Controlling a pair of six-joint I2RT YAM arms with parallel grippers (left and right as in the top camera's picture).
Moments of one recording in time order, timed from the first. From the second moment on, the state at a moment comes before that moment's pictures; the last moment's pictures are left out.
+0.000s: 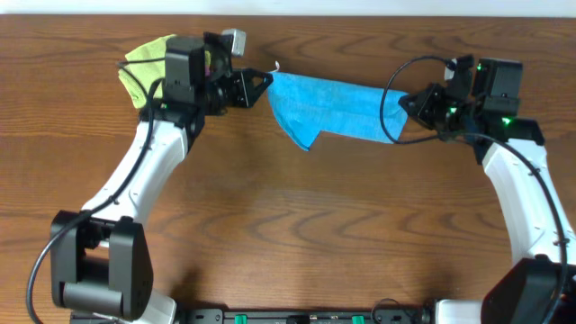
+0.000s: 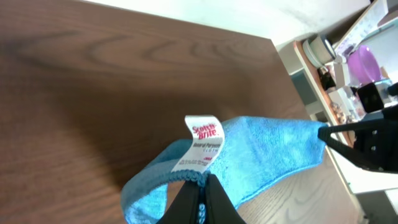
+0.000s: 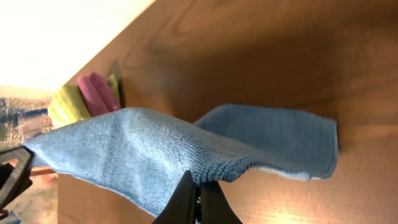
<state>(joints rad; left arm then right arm) -0.19 1.71 1.27 -0.14 0.71 -0.38 -0.10 1.55 1.20 -0.51 -0.57 0.51</state>
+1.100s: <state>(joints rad) -0.14 1.73 1.51 -0.55 0.67 -0.10 -0.10 1.59 1.32 -0.60 -0.56 0.48</state>
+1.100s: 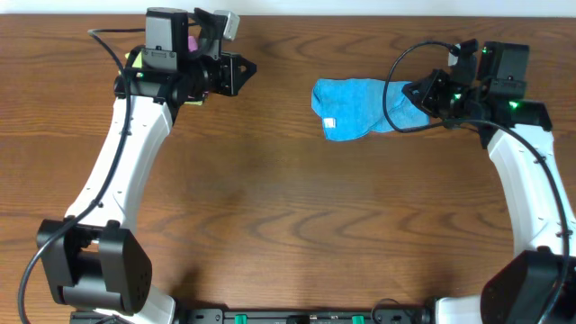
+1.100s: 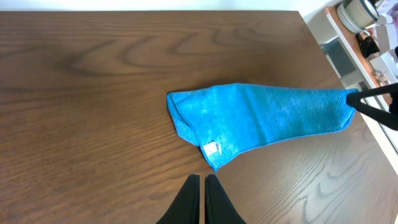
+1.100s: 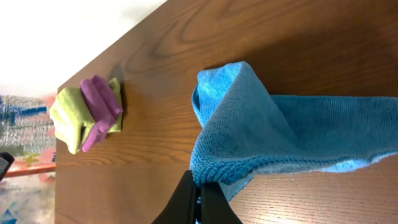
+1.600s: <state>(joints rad) -0.25 1.73 1.51 -0.66 0.67 -0.09 -0.10 1.59 1.33 -0.83 -0.56 0.46</state>
